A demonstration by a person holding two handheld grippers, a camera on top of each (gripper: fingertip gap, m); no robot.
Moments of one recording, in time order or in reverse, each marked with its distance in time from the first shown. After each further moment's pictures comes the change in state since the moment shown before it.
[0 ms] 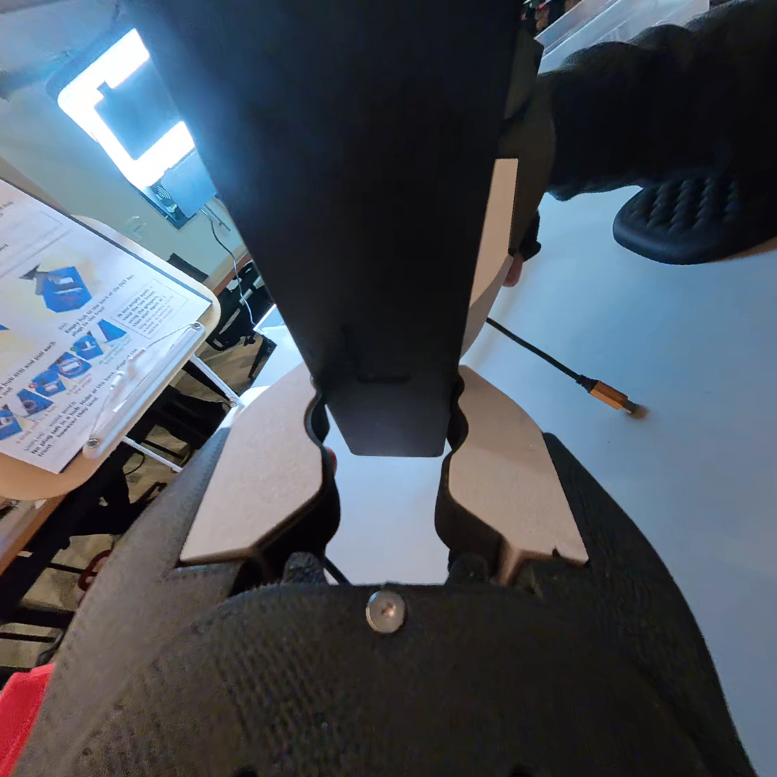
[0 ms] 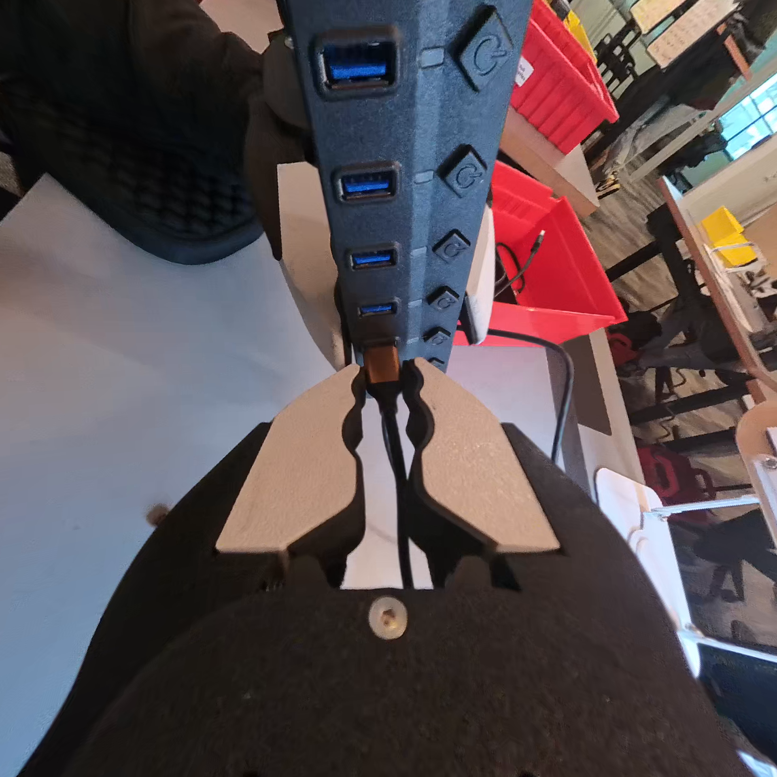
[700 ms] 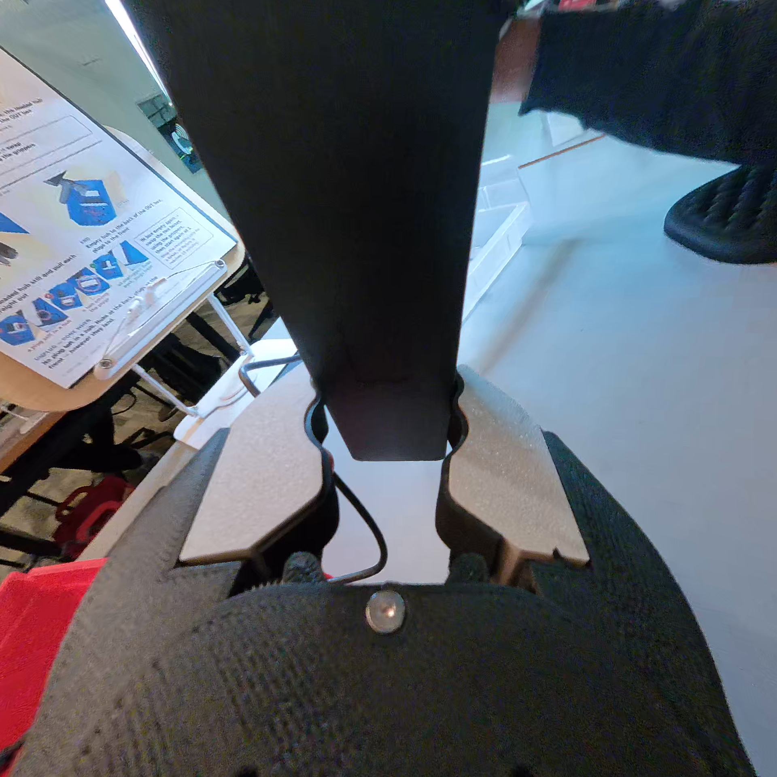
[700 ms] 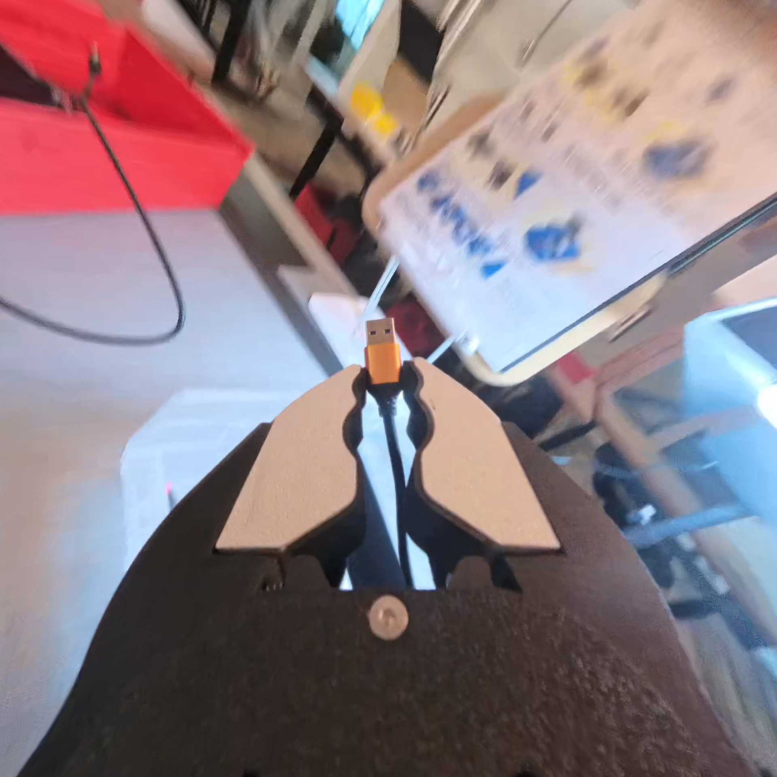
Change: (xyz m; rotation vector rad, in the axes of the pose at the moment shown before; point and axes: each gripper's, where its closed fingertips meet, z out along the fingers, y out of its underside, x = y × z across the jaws) left arm -0.026 0.028 -0.018 -0.050 -0.062 -0.135; right arm 0.149 0.118 -0.160 -0.197 0.728 0.144
